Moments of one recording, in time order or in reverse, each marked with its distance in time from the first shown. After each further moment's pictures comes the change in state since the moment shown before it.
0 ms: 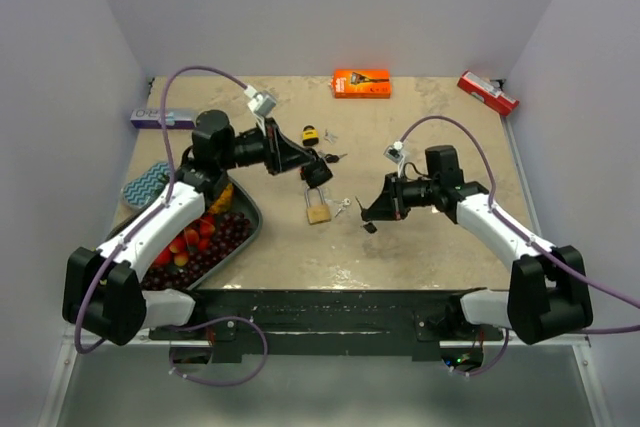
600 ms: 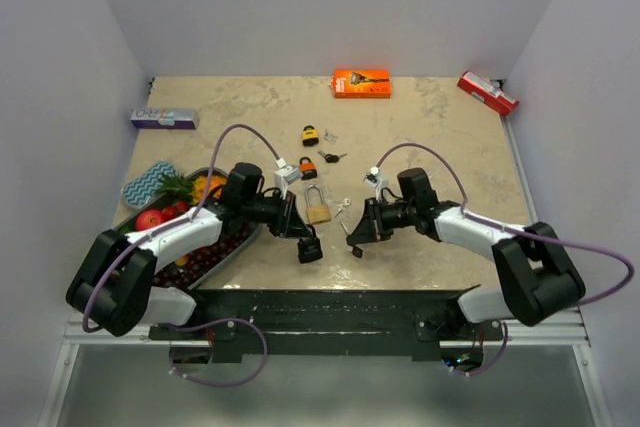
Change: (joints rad) left arm -0.146 0.025 -0.336 -0.244 -0.015 0.148; right arm 0.175 0.064 -0.188 0.256 0.143 0.222
